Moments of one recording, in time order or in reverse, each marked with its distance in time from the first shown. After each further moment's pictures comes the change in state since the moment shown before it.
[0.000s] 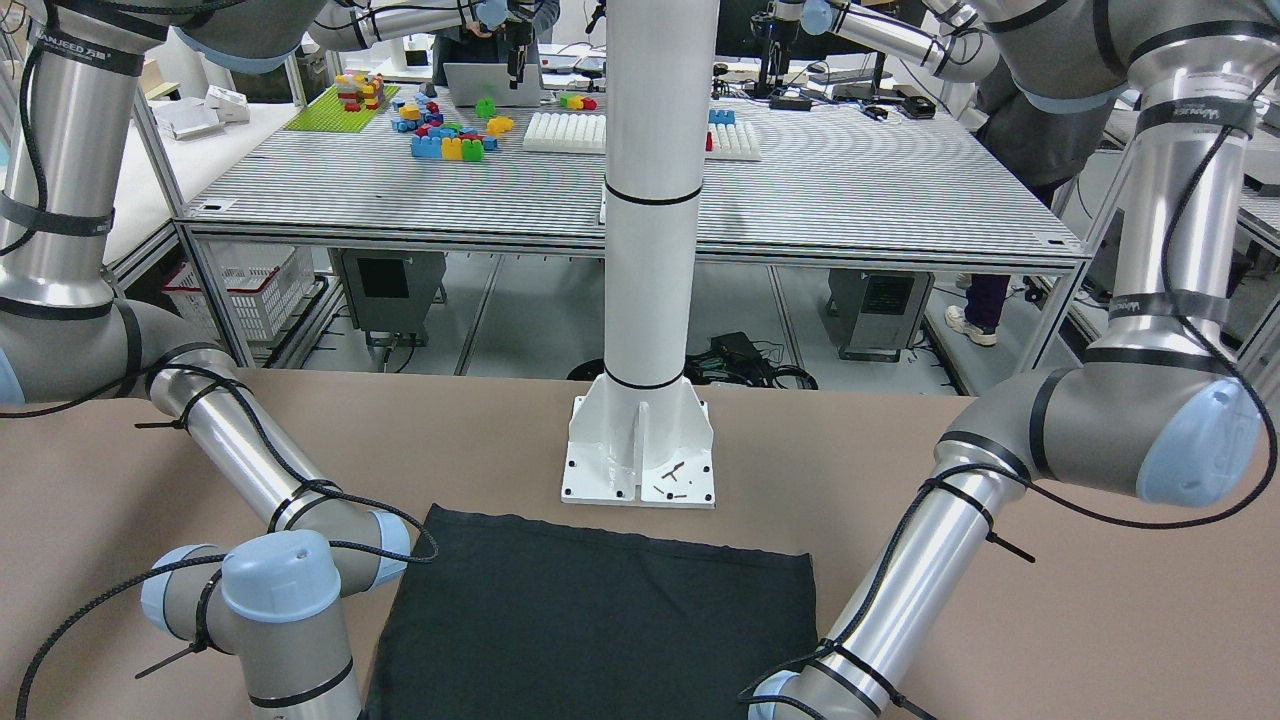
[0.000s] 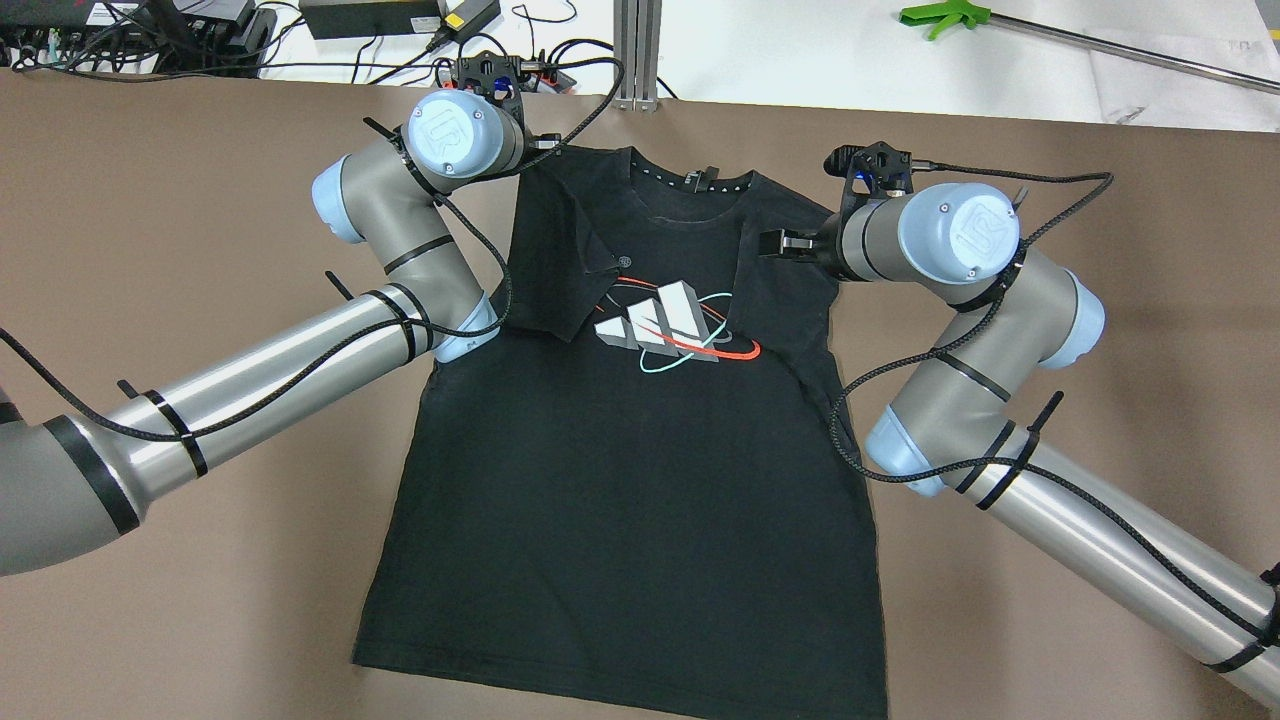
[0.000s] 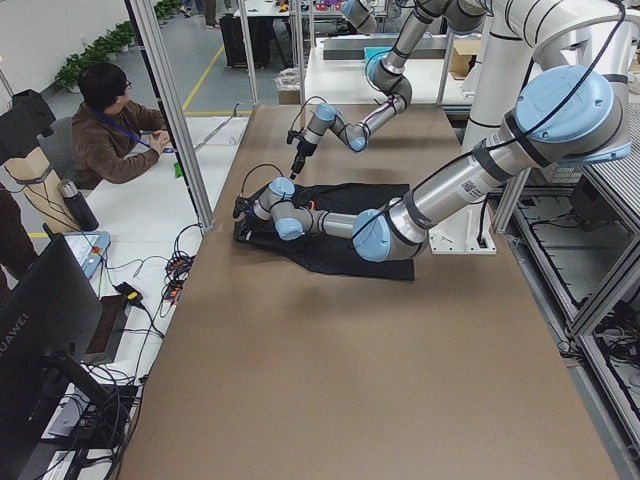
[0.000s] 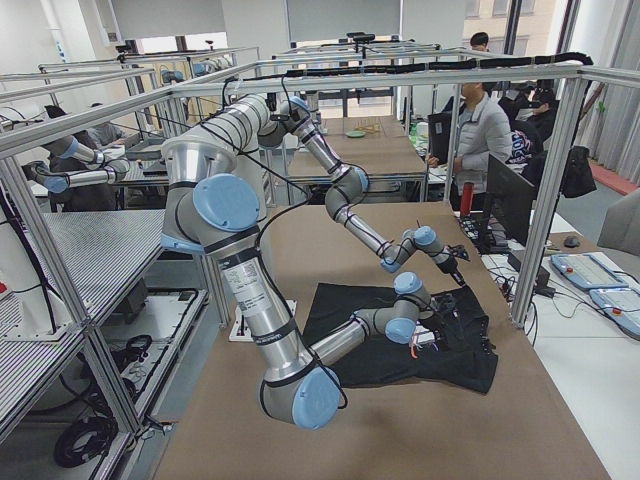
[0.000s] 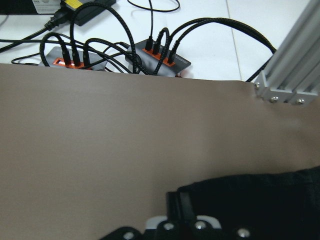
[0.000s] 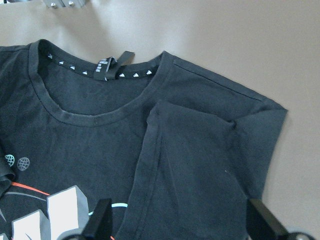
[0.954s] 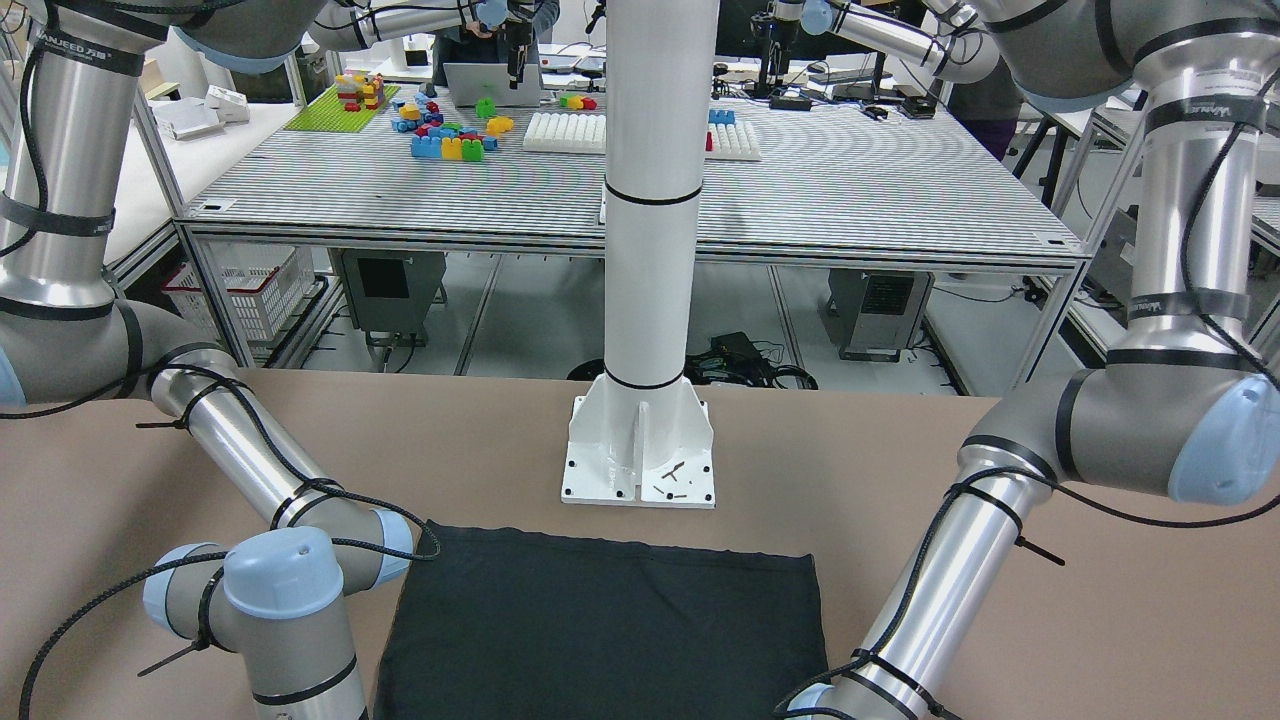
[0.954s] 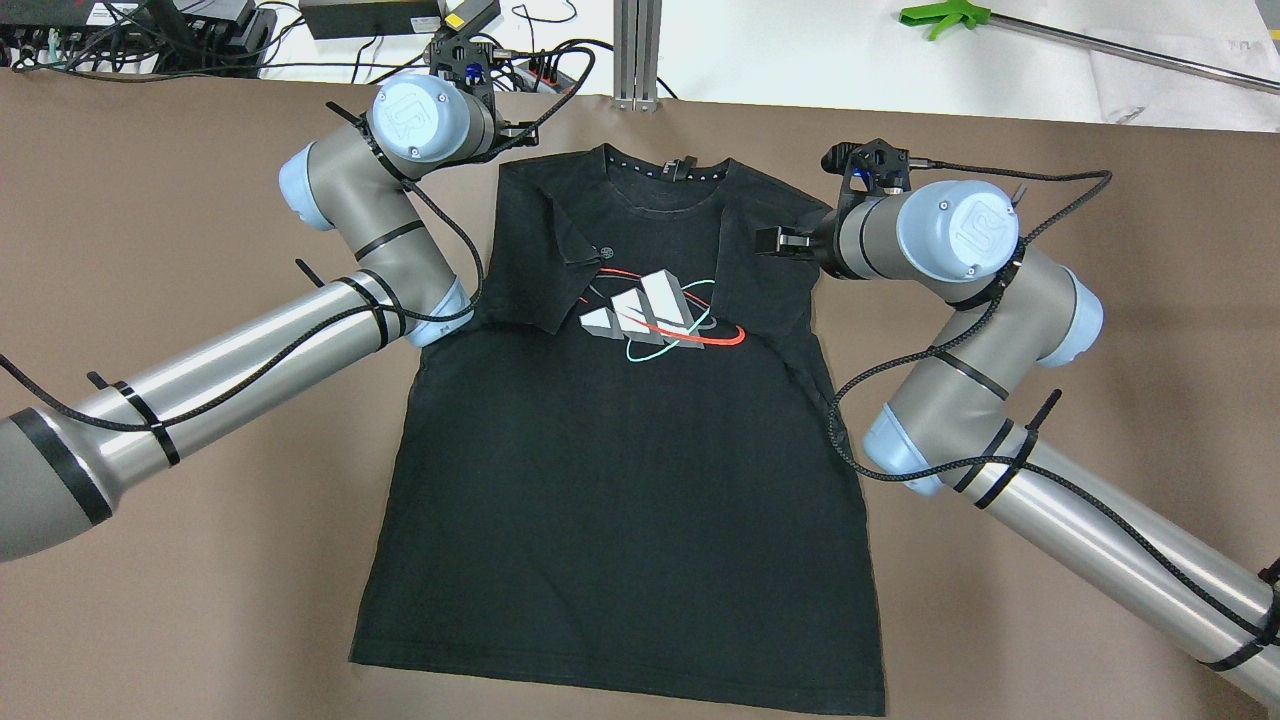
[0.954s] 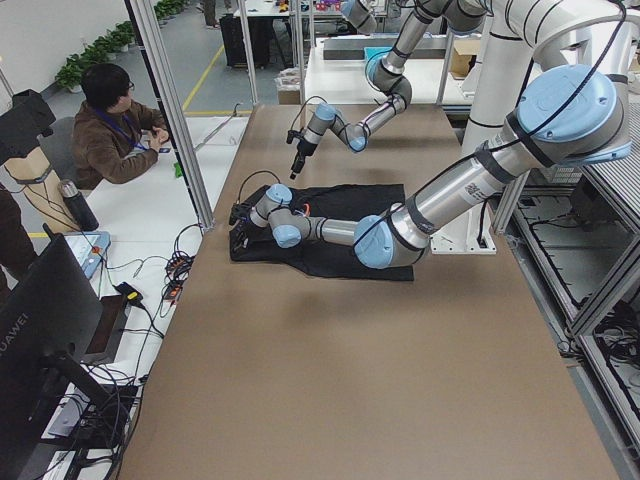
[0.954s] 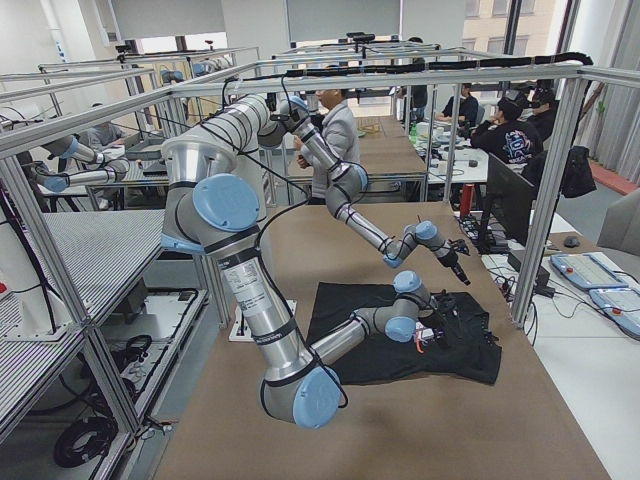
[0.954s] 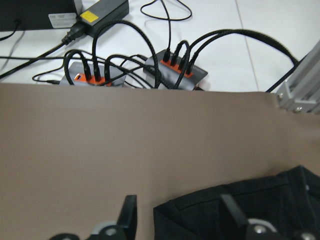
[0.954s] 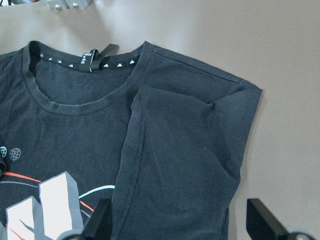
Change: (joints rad) left arm -0.038 0.040 -0.041 0.001 -0.032 0.057; right arm 0.000 0.005 0.005 0.001 0.005 0.006
